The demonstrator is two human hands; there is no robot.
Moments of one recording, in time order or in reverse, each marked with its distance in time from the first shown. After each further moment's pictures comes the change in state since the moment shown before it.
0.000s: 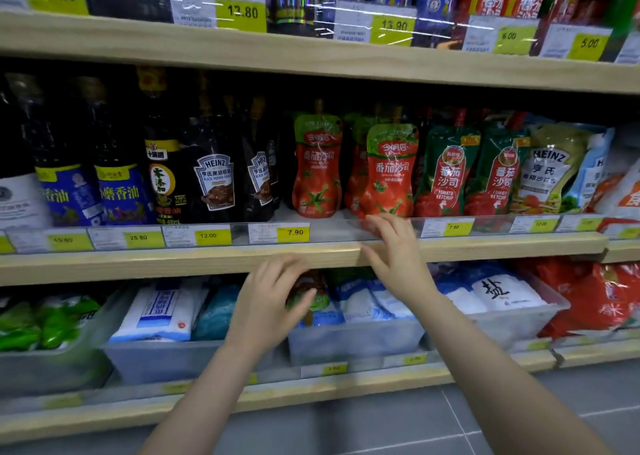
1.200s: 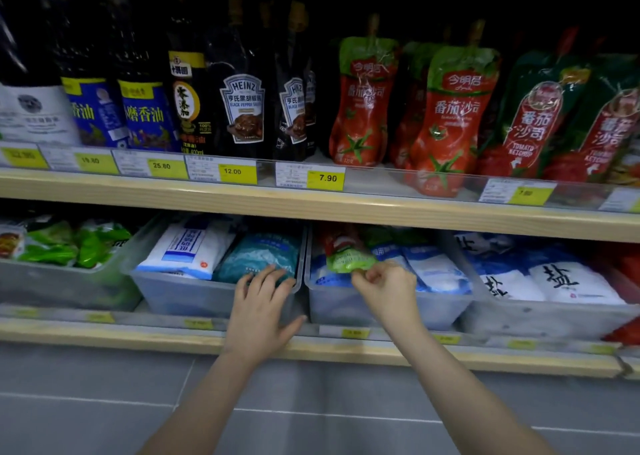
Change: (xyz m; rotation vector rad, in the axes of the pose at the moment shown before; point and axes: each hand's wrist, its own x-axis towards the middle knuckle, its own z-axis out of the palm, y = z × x) left_hand -0.122 -0.031 0.044 0.408 -0.310 -0.256; right_hand -0.072 -0.013 0.097 0.195 -0.124 0.444
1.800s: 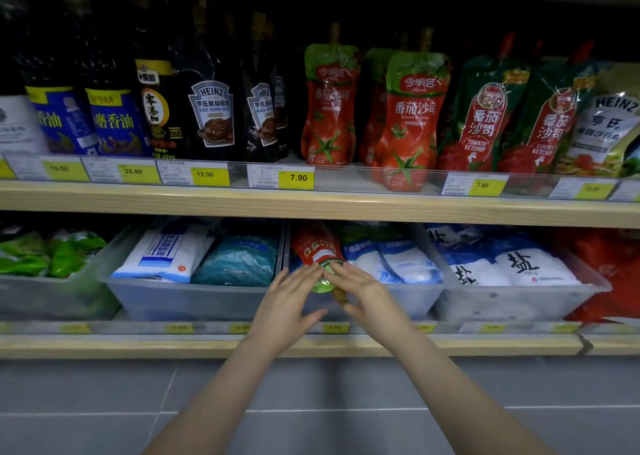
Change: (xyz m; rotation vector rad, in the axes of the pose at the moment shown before) left_hand 0.031 0.055 0.000 -0.380 -0.092 0.120; right_hand -0.009 0.034 -0.014 -0.114 -0.414 -0.503
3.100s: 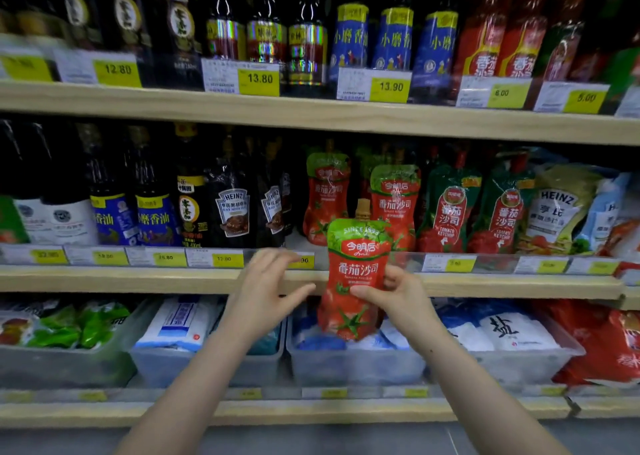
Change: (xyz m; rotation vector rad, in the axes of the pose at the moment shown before) left_hand 0.079 0.028 -0.164 -0.025 0.295 0.021; right_hand 0.027 -0.075 -0.142 0.886 0.334 0.286
